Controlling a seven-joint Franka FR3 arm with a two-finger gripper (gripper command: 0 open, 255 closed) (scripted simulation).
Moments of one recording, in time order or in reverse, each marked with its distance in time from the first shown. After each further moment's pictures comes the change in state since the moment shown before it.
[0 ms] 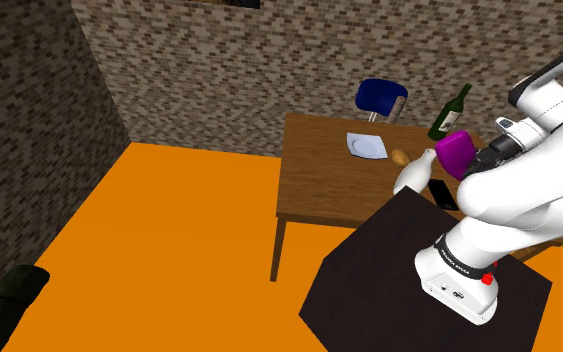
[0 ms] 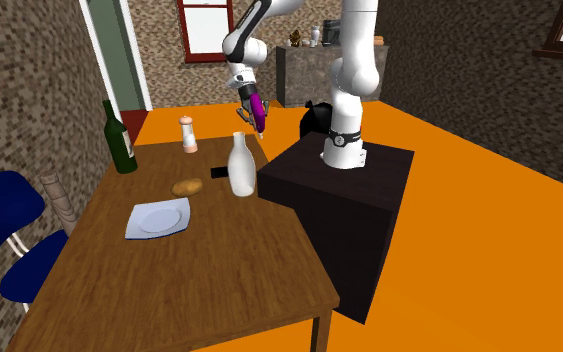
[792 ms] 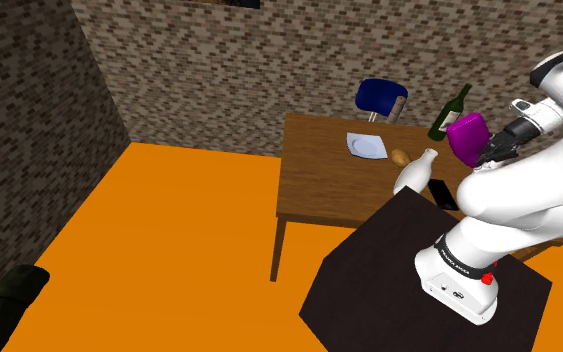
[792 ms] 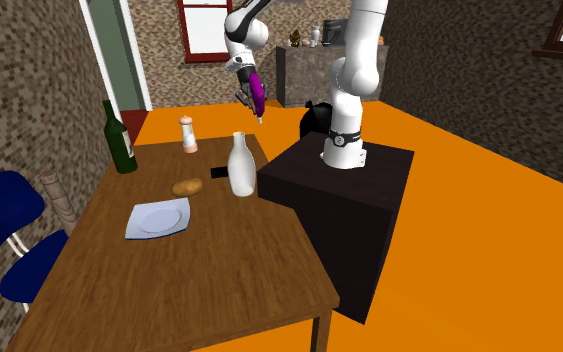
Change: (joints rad) arm -0.012 -0.151 0.002 0.044 -0.093 -0.139 0.118
